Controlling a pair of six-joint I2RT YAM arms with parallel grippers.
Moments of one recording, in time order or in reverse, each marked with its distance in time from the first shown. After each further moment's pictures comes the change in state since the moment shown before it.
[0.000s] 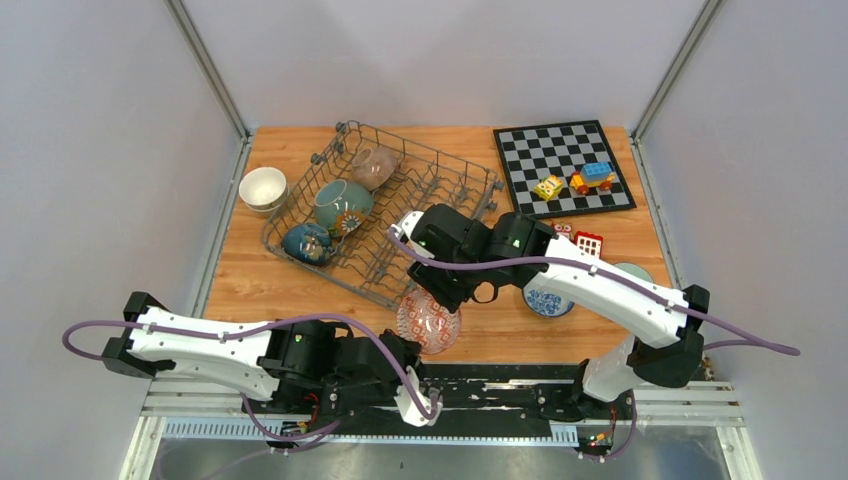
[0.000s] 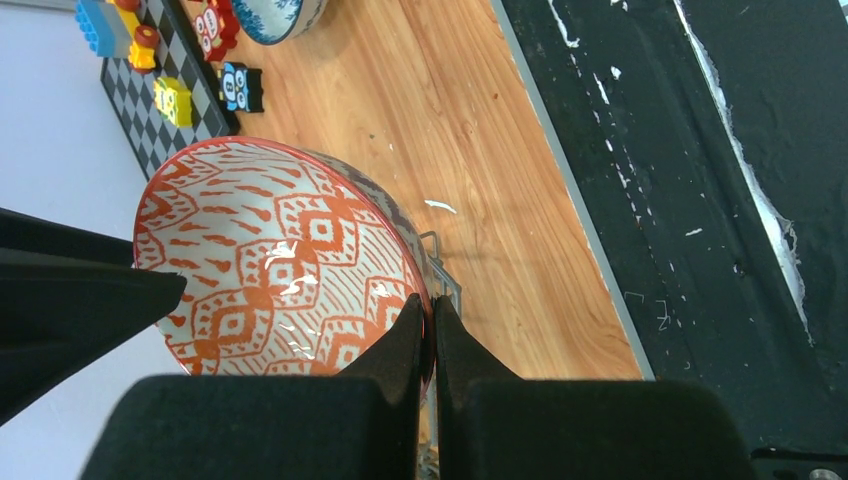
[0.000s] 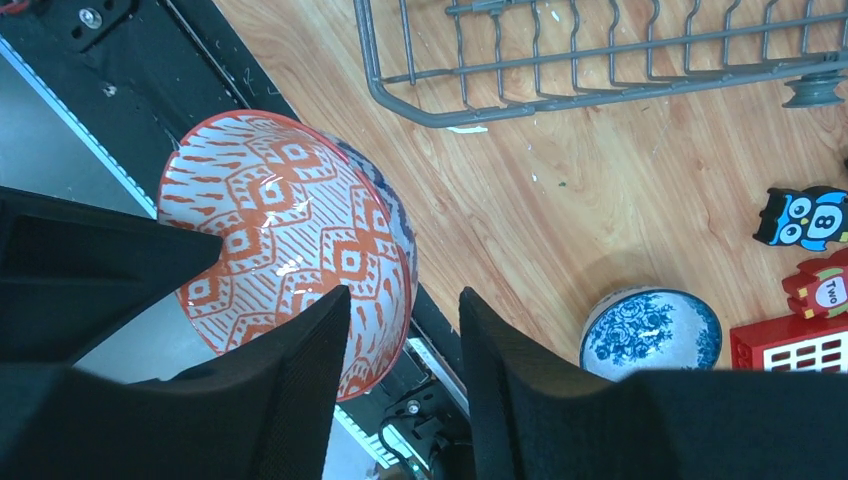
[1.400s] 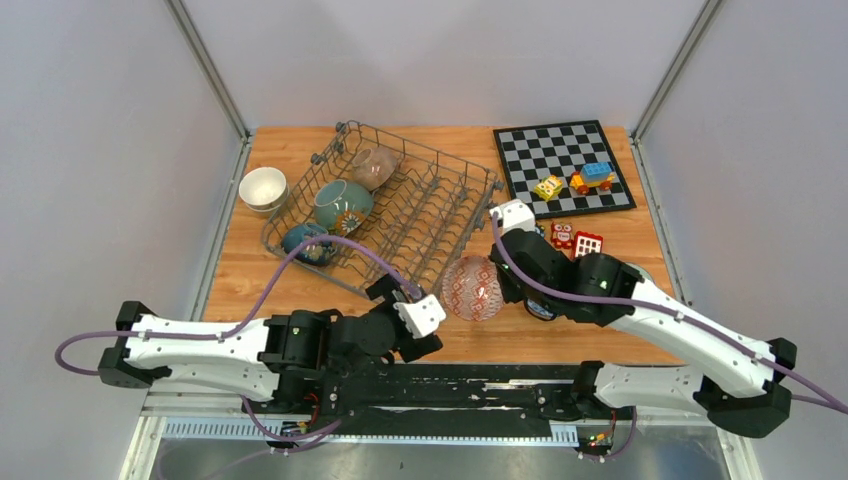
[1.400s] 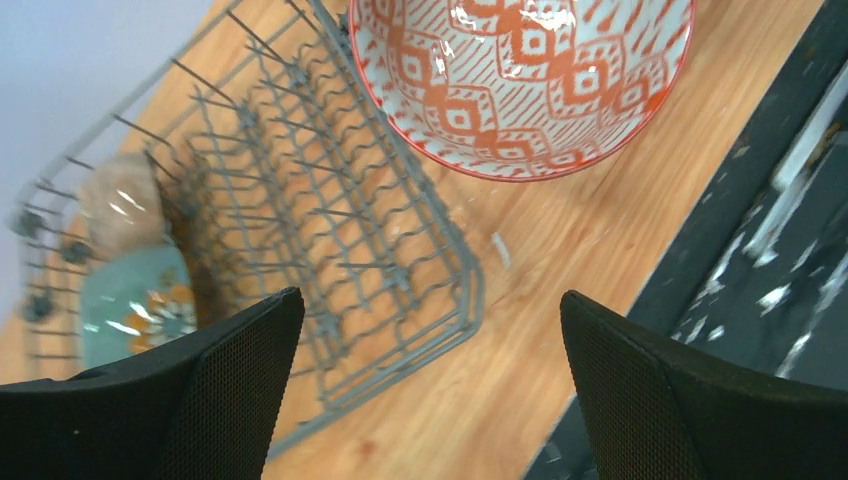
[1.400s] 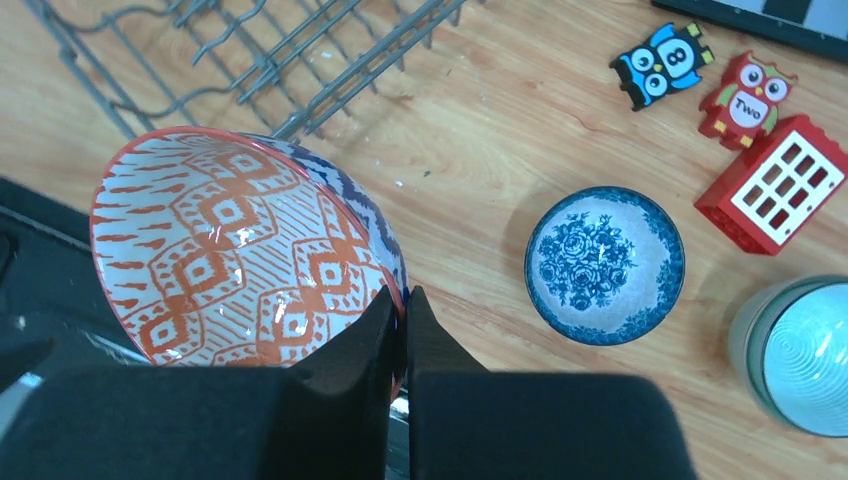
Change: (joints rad) left arm 0.085 -0.043 -0.056 0.278 -0.408 -0.578; right arm -0.075 -0.422 -0.455 0.196 0.351 0.298
